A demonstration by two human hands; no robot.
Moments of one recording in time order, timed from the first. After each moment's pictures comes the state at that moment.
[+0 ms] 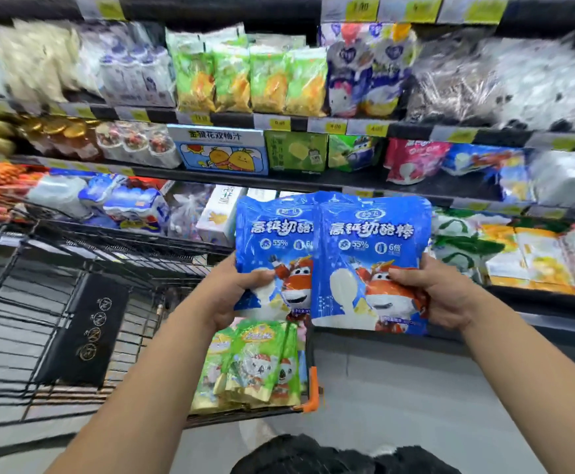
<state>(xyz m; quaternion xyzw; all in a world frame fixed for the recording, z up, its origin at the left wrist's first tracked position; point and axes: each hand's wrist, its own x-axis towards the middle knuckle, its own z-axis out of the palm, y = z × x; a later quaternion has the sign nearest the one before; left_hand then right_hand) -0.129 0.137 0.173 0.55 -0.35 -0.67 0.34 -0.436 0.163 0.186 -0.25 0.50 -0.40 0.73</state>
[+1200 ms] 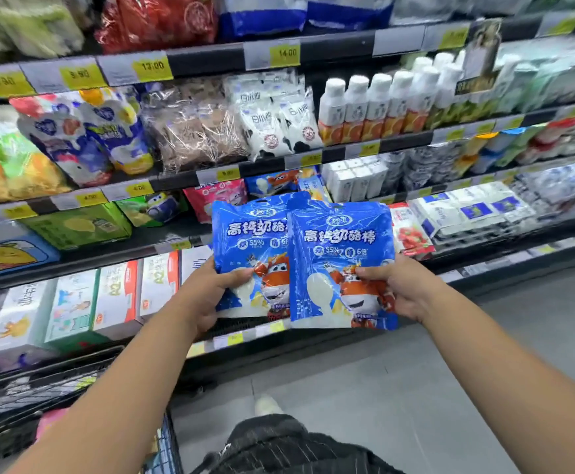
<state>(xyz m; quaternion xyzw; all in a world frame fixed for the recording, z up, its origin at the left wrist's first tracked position) -0.484 0.066 0.170 0.47 -0.42 -0.74 0.24 -0.752 0.197 0.181 -0.11 0.63 -0.52 0.56</state>
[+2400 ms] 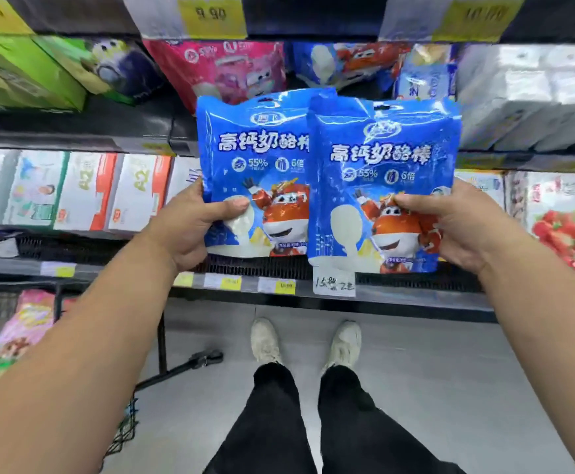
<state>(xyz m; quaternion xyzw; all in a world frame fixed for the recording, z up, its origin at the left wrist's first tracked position) -0.553 -0.079 0.015 0.58 -0.33 -0.70 0.28 -0.857 -0.030 0.012 -0.21 0.61 -0.42 0.64</state>
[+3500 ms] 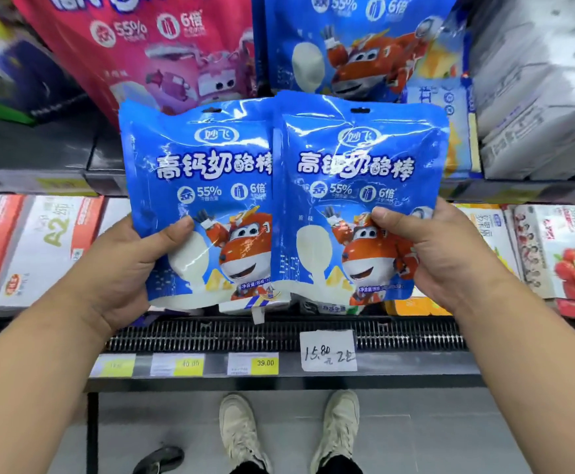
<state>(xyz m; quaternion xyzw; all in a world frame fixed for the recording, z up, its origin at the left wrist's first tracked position) -0.532 -0.131 -0.082 0.52 -0.34 -0.70 0.35 -0.836 -0.081 -0.074 -0.22 0.59 -0.54 0.56</state>
